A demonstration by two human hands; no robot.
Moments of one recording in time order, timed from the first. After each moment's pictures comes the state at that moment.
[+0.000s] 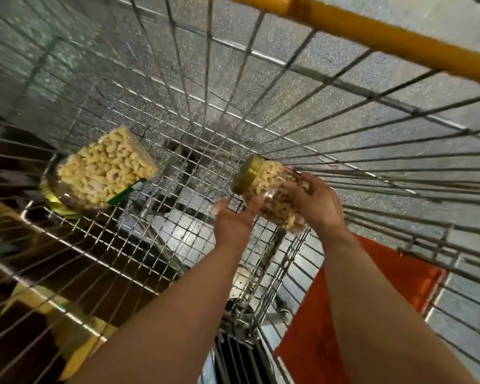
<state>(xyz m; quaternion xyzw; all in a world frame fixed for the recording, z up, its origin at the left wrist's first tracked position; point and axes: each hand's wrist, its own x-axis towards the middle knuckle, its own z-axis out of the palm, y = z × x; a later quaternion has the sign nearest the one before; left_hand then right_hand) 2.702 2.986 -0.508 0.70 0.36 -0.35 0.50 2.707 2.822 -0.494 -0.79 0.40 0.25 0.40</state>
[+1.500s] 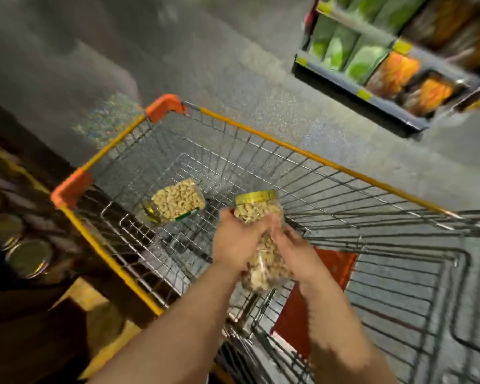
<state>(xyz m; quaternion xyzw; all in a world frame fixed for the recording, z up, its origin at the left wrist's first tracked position) 2.664 3.060 -0.249 0.80 0.18 -0.28 0.50 2.619 2.924 -0.272 -0.72 0.36 0.26 0.54</state>
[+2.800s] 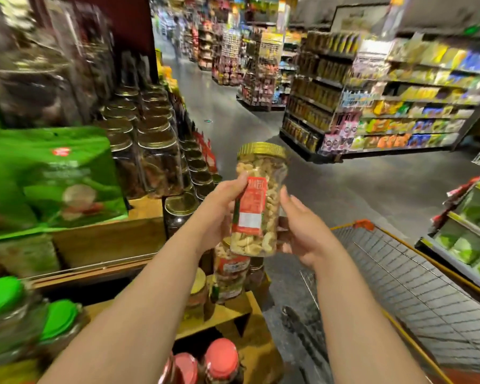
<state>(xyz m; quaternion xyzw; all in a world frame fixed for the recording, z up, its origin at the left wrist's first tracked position) 2.266 3.587 0.098 0.59 0.09 0.03 0.80 2.335 3.430 0.095 -0.70 -0.08 0.27 0.66</state>
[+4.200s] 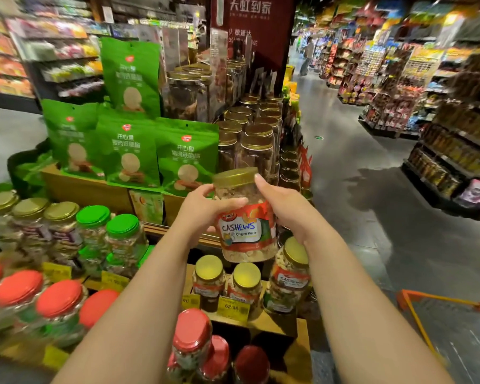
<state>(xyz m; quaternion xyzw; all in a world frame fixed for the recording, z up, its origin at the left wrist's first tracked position) 2.170 3.640 0.084 0.62 0.40 0.29 0.60 2.319 3.536 0.122 -0.76 -0.36 0.34 0.43</state>
